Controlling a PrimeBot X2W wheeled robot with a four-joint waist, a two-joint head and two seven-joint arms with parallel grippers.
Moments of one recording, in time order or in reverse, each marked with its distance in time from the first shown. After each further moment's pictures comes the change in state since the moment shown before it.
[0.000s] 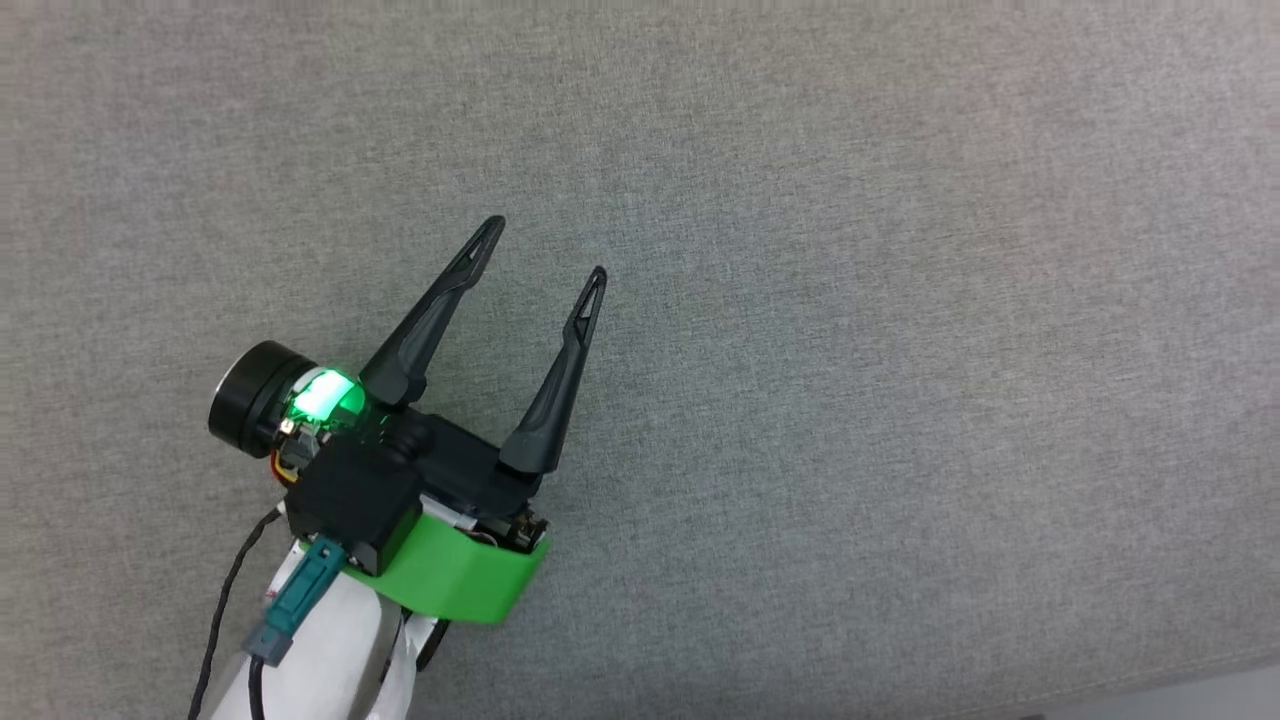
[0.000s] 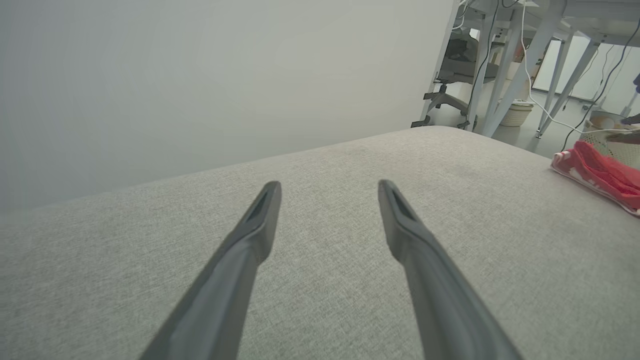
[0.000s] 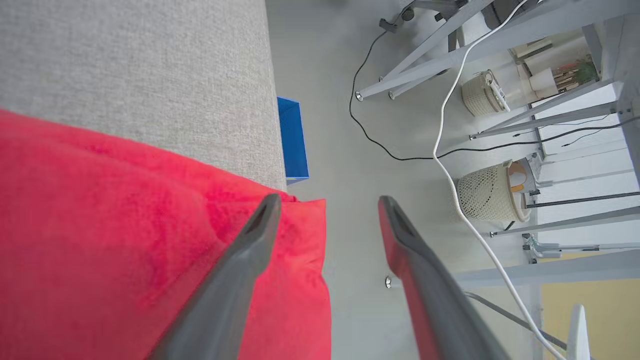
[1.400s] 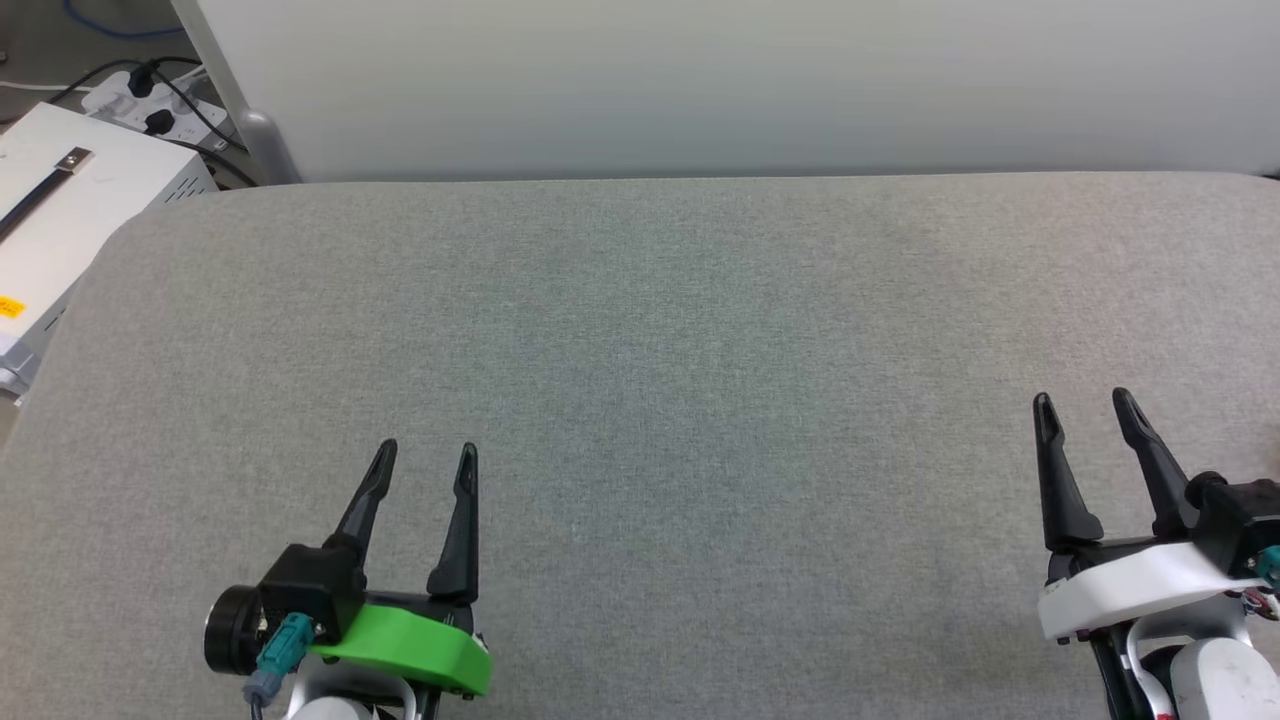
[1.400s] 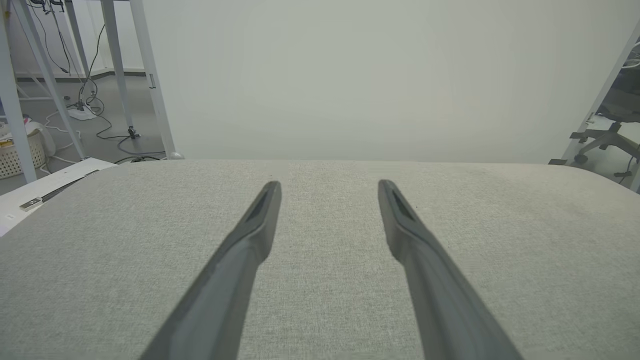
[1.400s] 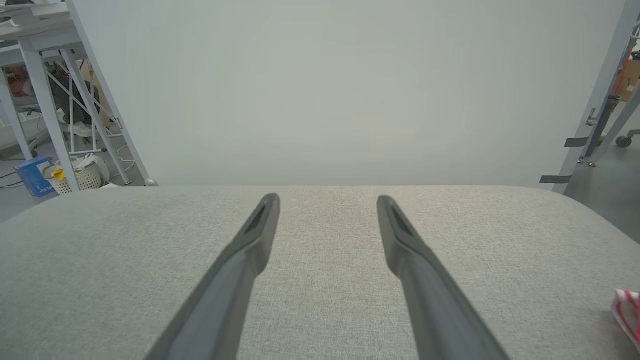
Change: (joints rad) left arm 0.266 -0.195 0.268 0.306 -0.024 0.001 0.000; right arm 0.691 0.690 -0.035 -0.904 0.128 -0.001 -0.103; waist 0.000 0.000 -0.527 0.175
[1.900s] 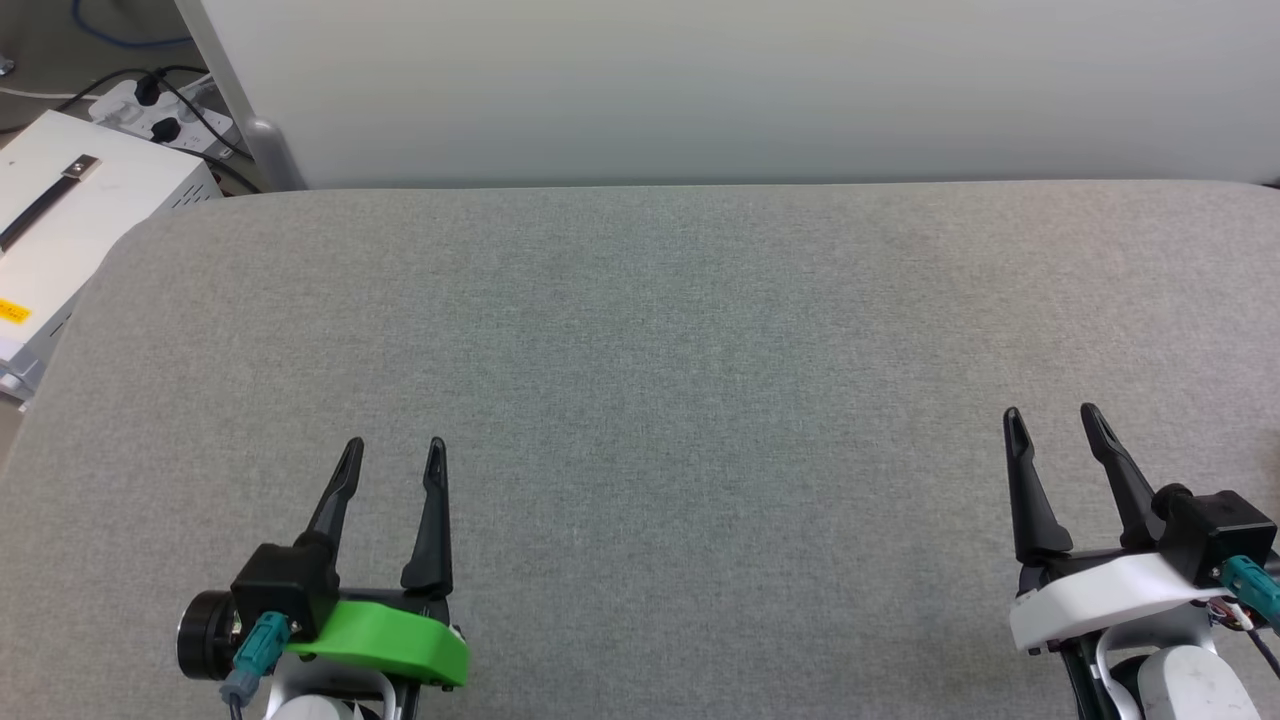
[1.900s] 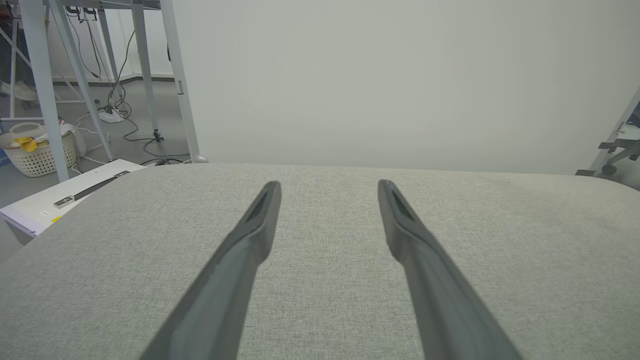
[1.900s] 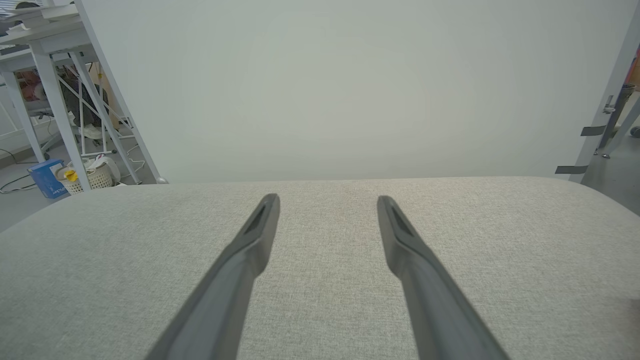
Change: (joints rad) left arm 0.001 -0.021 0.064 0.009 0.028 0.000 0.000; right arm 0.000 0.028 0.029 0.047 -0.005 0.000 -0.027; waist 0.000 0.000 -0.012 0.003
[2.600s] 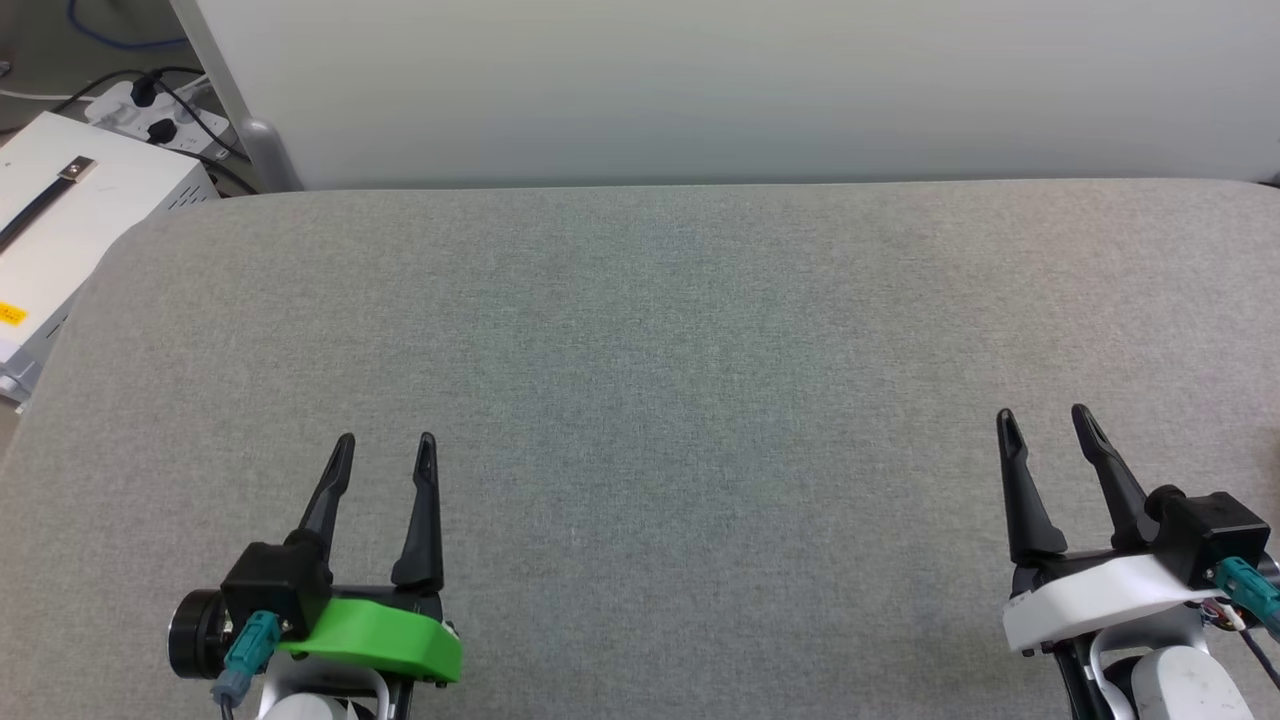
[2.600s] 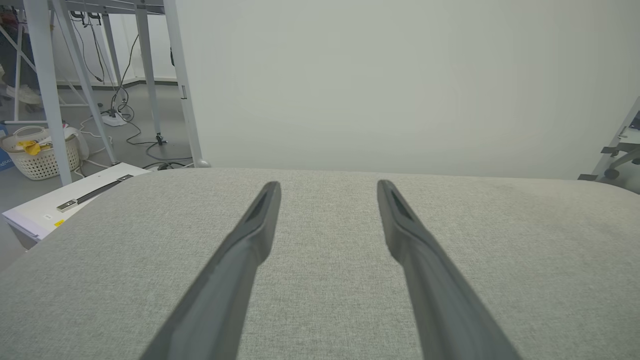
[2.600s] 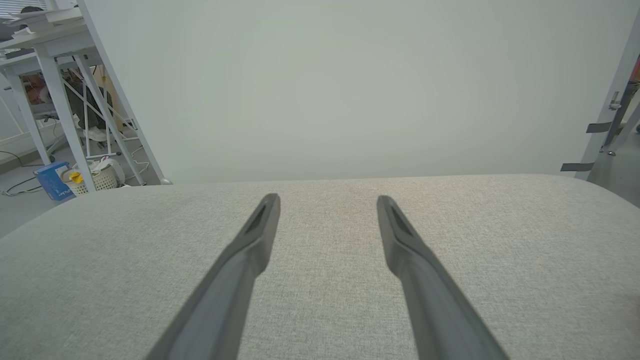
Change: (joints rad) left arm 0.000 -0.005 0.019 -0.013 0.006 -0.004 0.000; right arm -0.001 0.001 0.013 0.008 0.013 0.000 -0.009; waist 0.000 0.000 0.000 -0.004
